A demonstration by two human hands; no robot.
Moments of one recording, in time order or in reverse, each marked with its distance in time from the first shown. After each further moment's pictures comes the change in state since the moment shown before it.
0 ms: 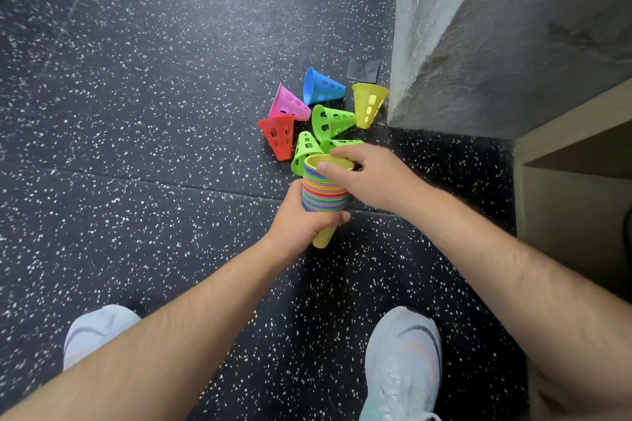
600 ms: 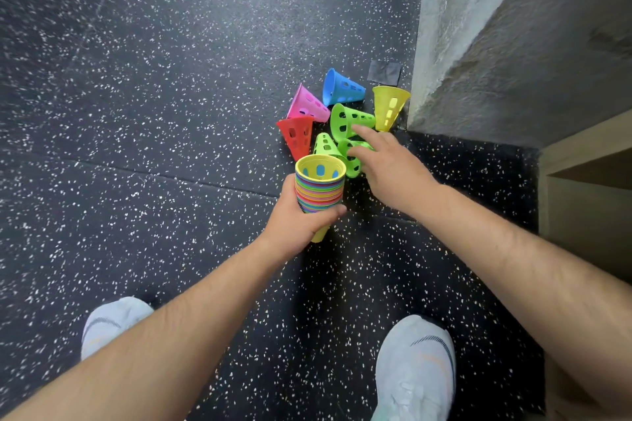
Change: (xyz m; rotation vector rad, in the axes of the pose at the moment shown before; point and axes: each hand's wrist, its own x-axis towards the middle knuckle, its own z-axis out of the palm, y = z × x) left_hand 0.007 -0.010 -0.027 0.086 0.113 0.103; right_hand 0.045 0.047 0.019 -0.598 0.086 -0.419
